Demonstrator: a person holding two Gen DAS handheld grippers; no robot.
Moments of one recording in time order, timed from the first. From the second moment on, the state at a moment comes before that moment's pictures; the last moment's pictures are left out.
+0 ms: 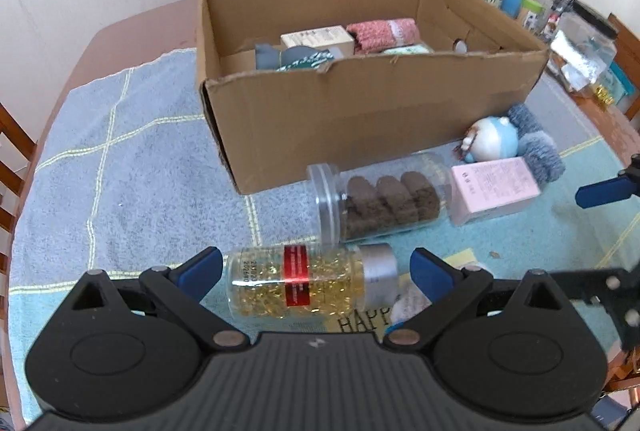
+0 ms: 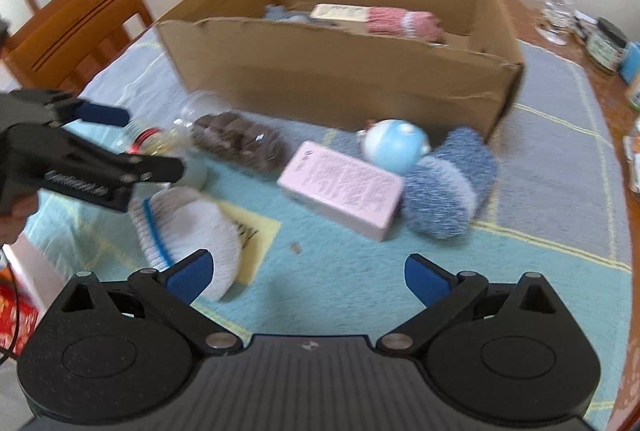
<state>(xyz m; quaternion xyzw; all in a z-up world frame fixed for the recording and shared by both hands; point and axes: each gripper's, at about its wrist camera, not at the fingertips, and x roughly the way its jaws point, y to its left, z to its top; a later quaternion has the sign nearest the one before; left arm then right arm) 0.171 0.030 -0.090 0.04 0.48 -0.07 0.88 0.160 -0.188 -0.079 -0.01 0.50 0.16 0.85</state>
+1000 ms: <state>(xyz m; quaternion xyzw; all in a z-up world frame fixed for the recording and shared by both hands) 0.177 0.043 -0.117 0.03 0.48 -0.08 0.87 0.153 -0.086 -0.121 -0.15 0.46 0.28 0.83</state>
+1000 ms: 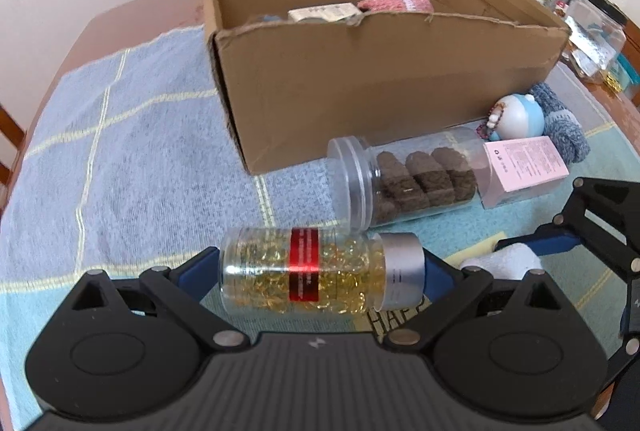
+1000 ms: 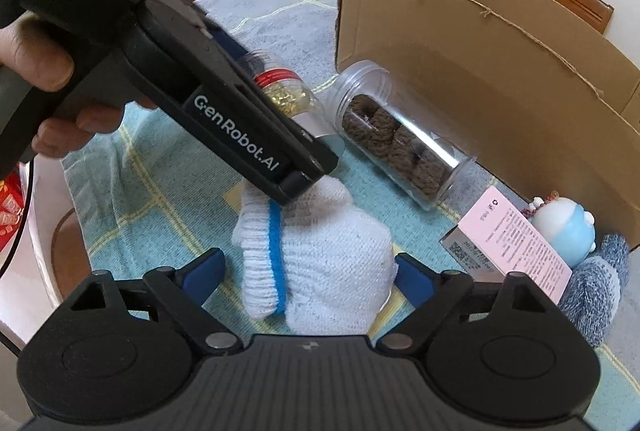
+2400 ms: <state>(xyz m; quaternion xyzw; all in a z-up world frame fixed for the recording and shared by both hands) 0.166 0.053 -0.062 0.01 0.52 -0.12 0.85 0.168 -0.170 -0.053 -0.07 0.51 0.16 0.84</state>
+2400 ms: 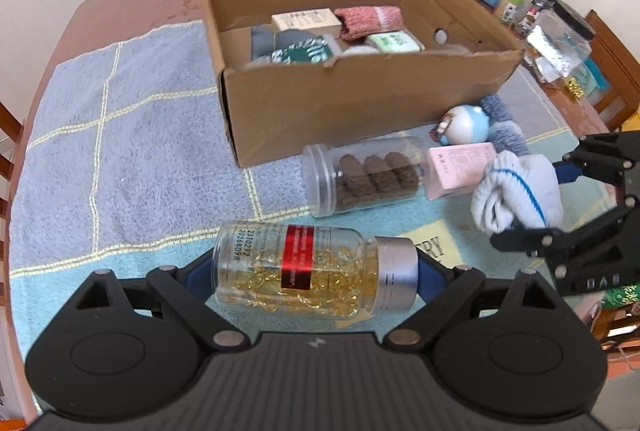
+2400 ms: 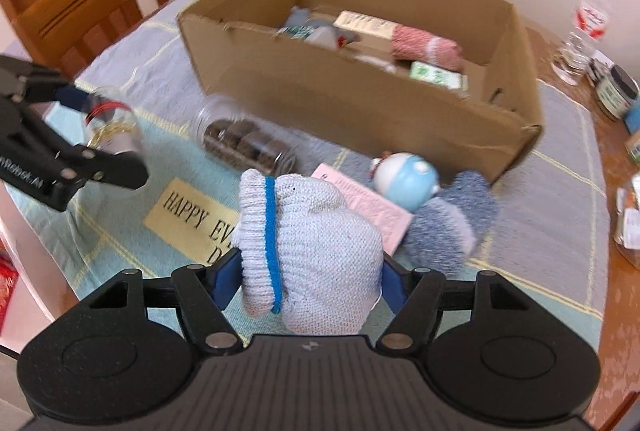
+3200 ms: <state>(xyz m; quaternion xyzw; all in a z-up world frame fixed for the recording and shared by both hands) 0.257 0.025 0.029 0.04 0.43 -0.15 0.89 0.235 -0.195 0.023 -0.04 0.43 0.13 0.89</state>
